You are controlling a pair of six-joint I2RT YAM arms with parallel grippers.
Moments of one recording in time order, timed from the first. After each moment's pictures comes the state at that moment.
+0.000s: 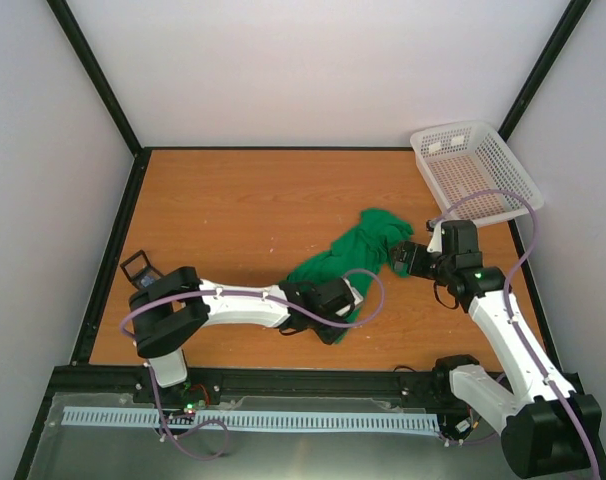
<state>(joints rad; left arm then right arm) -1.18 1.74 1.00 -0.32 -0.03 -0.26 0.14 0.93 0.71 -0.59 -0.22 0.36</state>
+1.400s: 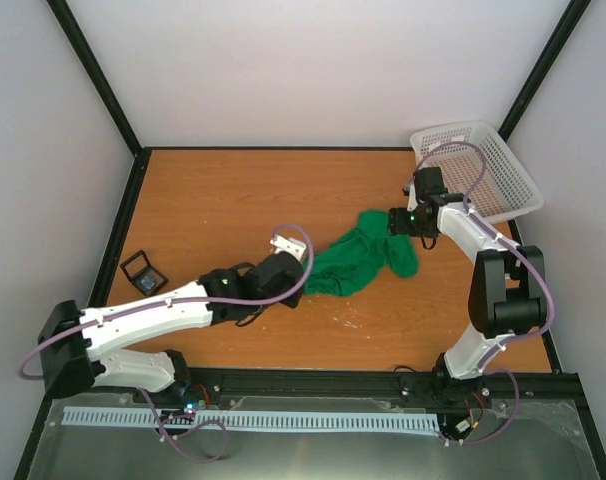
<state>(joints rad) -1.09 1.25 0.91 -0.52 -0.37 -0.50 0.13 1.68 1.19 -0.62 -0.10 0.13</state>
